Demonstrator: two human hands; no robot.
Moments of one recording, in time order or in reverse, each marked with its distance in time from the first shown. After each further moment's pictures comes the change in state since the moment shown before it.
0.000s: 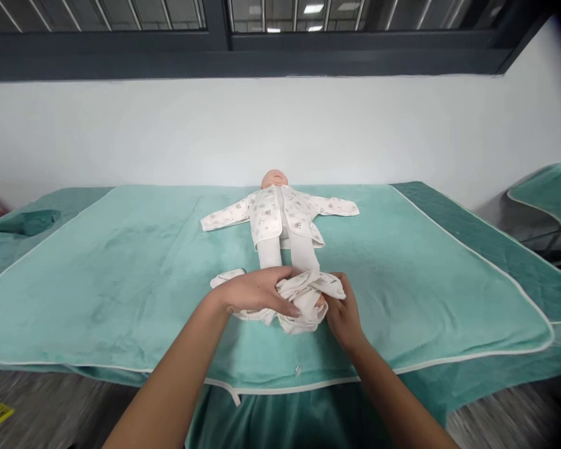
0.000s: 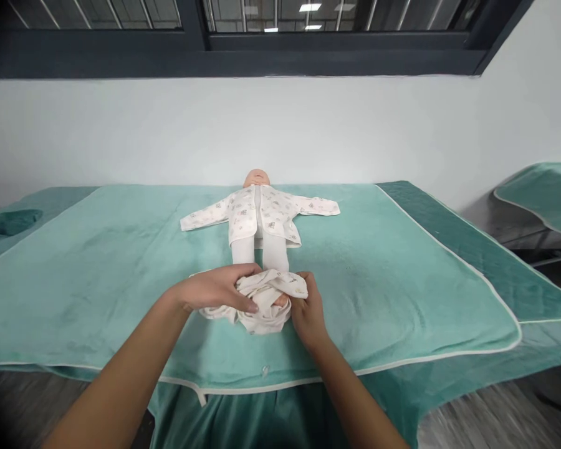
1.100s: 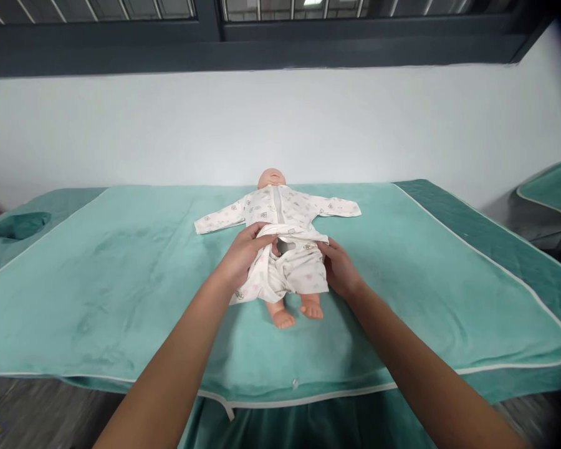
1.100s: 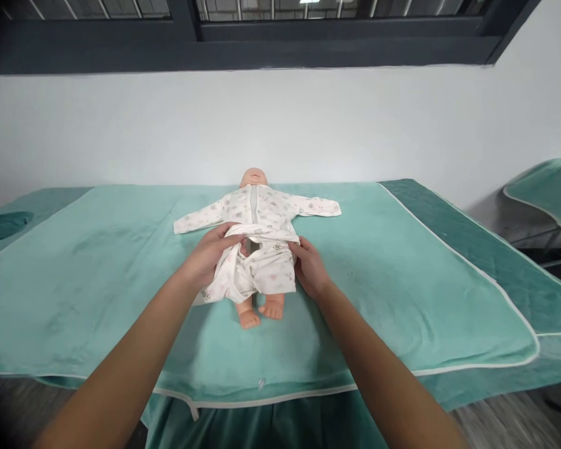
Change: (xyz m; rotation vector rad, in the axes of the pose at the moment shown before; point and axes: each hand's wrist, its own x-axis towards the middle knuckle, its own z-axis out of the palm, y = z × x) left_hand 0.053 -0.017 -0.041 -0.502 0.560 0.338; right_hand 0.113 0.004 0.005 0.581 -0.218 0.315
